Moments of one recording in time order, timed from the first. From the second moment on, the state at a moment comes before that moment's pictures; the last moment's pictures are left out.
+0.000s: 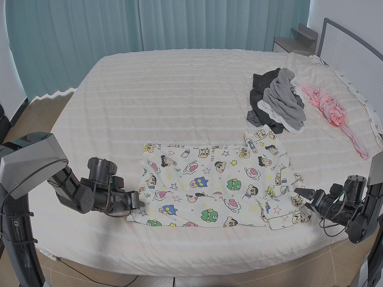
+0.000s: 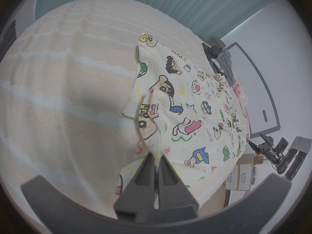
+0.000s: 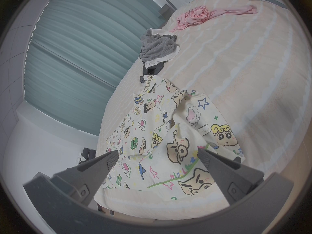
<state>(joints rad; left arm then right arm) -0.20 2.22 -0.85 -0.53 -0.35 -0.34 -0.04 2.13 -0.13 -1.55 0.39 0.73</state>
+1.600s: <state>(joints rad) -0.16 2.01 -0.61 -0.70 -0.34 -0.85 -0.04 2.14 -0.14 -1.55 0.39 0.73</state>
